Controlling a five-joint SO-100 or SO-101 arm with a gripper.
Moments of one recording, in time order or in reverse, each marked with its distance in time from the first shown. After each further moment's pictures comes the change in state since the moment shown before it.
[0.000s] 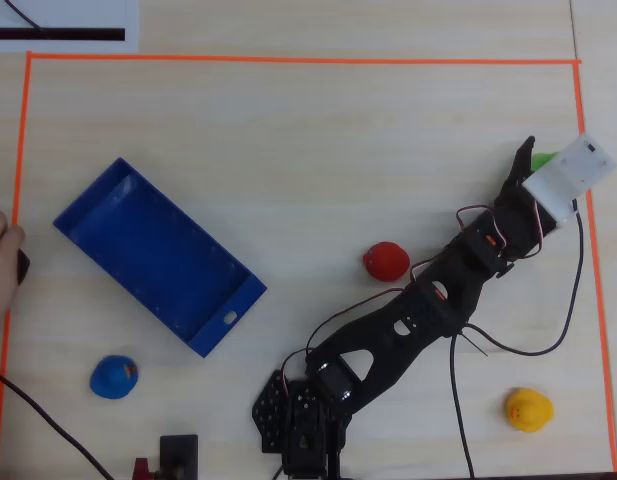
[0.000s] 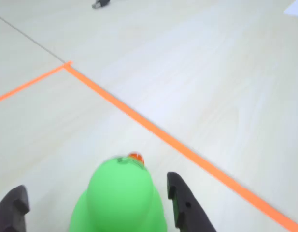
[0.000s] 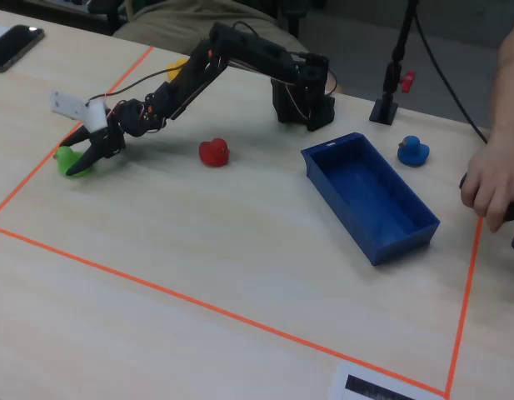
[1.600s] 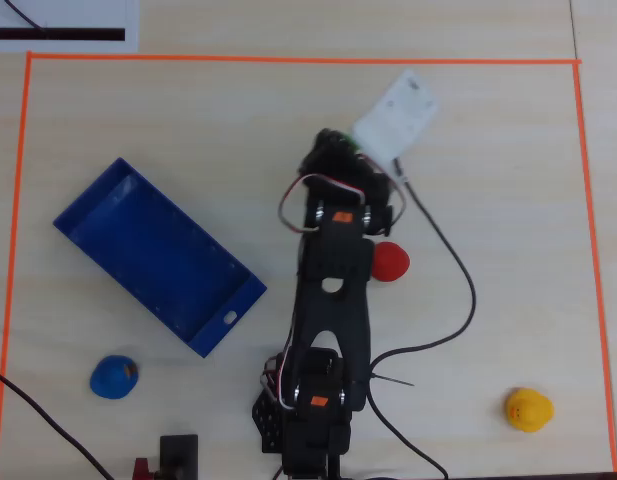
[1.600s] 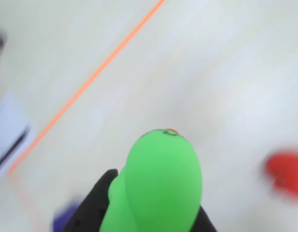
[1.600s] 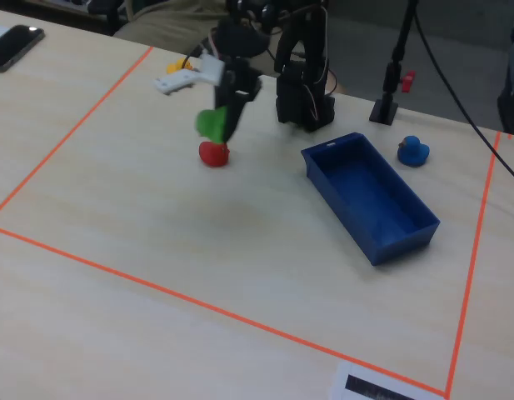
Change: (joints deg) arm -47.5 79.5 22.5 98.7 40.7
